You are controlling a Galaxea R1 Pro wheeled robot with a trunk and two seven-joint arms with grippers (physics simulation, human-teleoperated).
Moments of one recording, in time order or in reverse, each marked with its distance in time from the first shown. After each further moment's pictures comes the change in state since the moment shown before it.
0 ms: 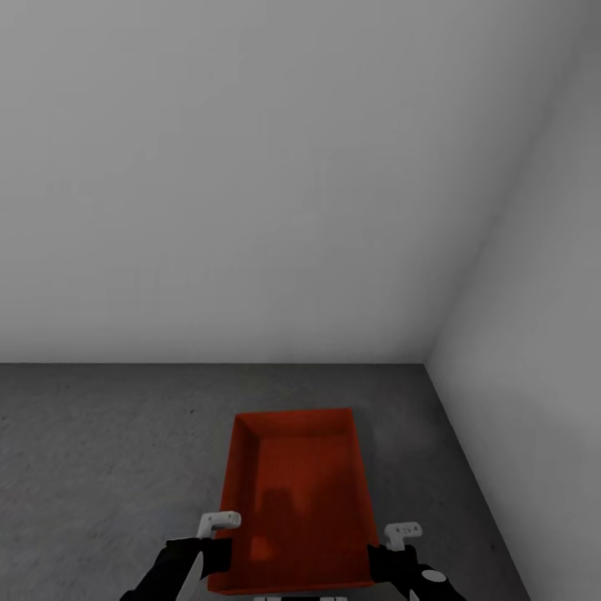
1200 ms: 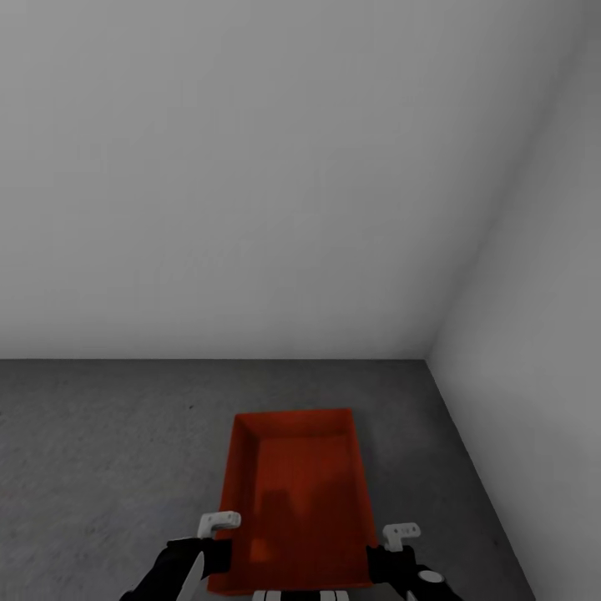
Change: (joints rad) left arm 0.000 -0.002 -0.004 0.001 0.010 -0.002 0.012; right arm 0.000 0.007 0.012 0.001 -0.003 -0.003 -0.018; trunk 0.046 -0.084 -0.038
